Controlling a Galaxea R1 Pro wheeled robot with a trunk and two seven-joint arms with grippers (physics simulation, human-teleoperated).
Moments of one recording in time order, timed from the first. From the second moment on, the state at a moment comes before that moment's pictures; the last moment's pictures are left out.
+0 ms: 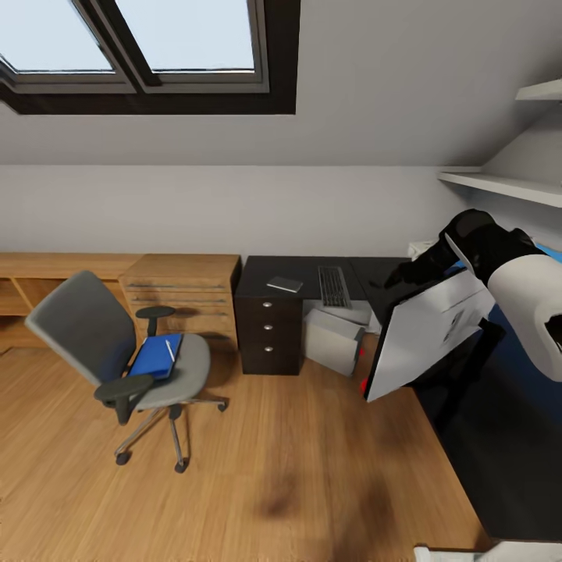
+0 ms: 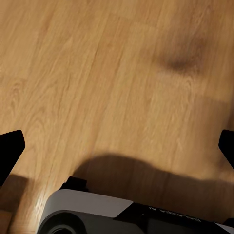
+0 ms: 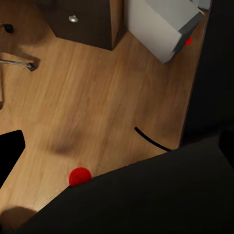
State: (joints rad) left arm -0.11 -0.07 -0.09 -0.28 0.30 -0.41 0.07; right arm -1.63 -0.27 0.43 -0.30 0.16 1.02 0.78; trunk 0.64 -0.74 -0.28
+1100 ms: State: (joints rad) left arm -0.11 -0.07 -0.09 -0.28 0.30 -0.41 0.07; right arm -1.63 -0.27 0.47 -0.31 0.17 1.02 0.78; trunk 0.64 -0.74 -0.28
